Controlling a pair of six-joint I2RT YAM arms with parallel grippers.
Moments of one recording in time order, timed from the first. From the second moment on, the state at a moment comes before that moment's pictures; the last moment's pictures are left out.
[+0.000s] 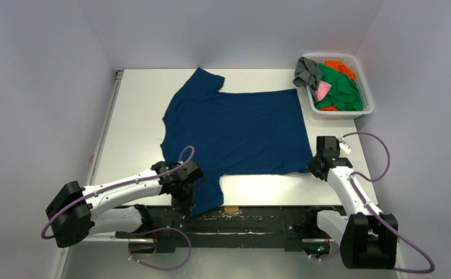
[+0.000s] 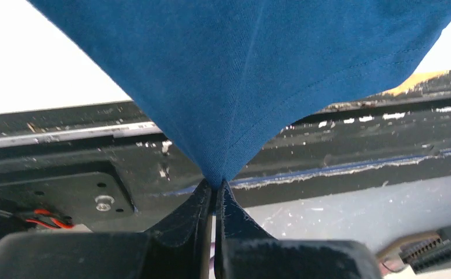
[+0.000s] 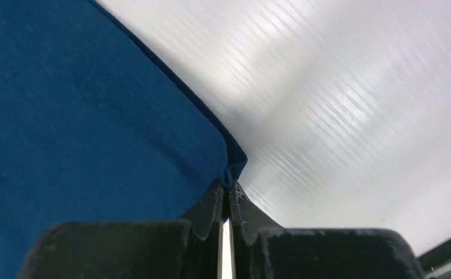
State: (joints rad) left arm -0.95 1.16 0.66 -0.93 0.11 -0.99; right arm -0.03 1.06 0.53 -0.52 0.27 0.79
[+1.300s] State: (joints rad) left arm -0.33 1.52 1.34 -0.80 0.12 -0.59; right arm -0.03 1.50 1.10 -0.65 0.23 0.56
